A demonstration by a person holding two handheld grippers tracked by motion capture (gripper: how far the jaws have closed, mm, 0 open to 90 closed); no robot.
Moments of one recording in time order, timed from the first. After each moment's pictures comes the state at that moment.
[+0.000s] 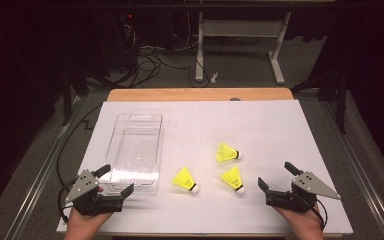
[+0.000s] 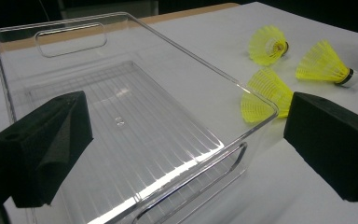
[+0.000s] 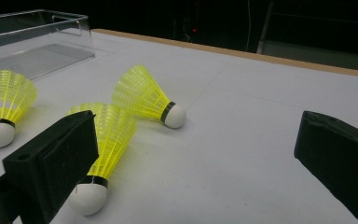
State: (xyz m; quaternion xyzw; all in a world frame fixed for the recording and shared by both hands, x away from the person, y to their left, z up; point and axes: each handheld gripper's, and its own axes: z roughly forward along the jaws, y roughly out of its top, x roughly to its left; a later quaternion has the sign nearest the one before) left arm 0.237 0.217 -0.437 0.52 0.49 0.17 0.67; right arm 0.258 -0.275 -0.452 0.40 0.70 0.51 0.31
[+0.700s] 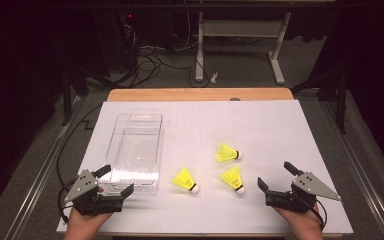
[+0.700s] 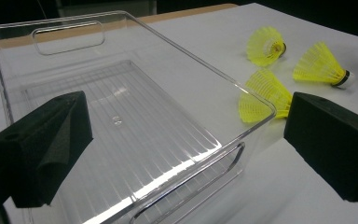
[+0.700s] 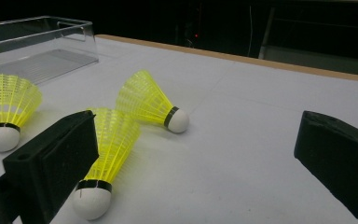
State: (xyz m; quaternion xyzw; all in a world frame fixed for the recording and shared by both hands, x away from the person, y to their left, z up) left arm 0.237 0.218 -0.437 0.52 0.50 0.17 0.68; right arm 0.257 -0.274 -0.452 0.40 0.69 0.52 0.31
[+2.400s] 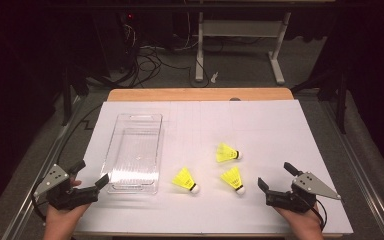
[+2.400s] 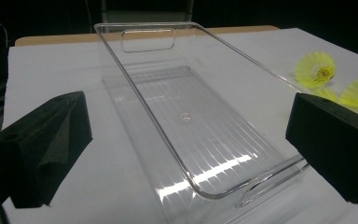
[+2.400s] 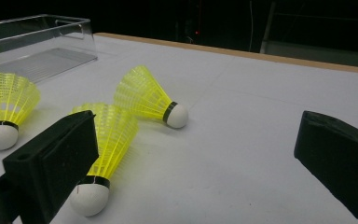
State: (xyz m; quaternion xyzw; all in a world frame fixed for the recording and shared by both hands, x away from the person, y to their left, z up) left arm 0.250 0.282 -0.435 0.45 0.54 0.20 0.68; right arm 0.259 -0.276 -0.456 0.41 0.69 0.52 0.30
